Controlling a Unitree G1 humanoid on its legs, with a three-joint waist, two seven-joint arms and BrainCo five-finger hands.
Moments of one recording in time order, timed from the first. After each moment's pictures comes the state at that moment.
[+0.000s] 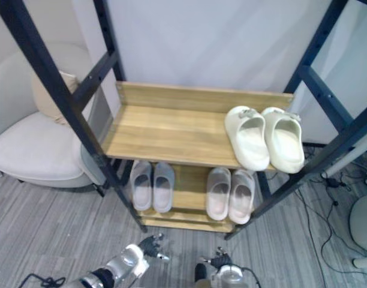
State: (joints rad) left arm -0.20 0.07 -0.52 1.17 0.03 -0.07 -0.01; right arm -0.07 -0.09 0.17 1.16 0.19 -0.09 -0.11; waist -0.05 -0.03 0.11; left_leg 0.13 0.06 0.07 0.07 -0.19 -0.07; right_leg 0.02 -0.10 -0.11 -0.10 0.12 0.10
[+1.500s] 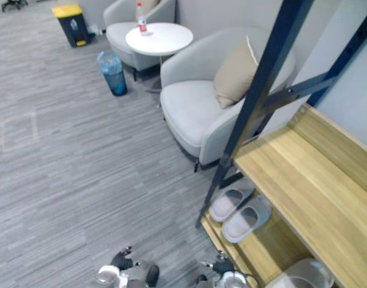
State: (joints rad) left arm -0.03 0.10 -0.11 1.12 0.04 -0.08 0.08; right arm 0.00 -0.08 0.09 1.12 0.08 -0.14 -0.04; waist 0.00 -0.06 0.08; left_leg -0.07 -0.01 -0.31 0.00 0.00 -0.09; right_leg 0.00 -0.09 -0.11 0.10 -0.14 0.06
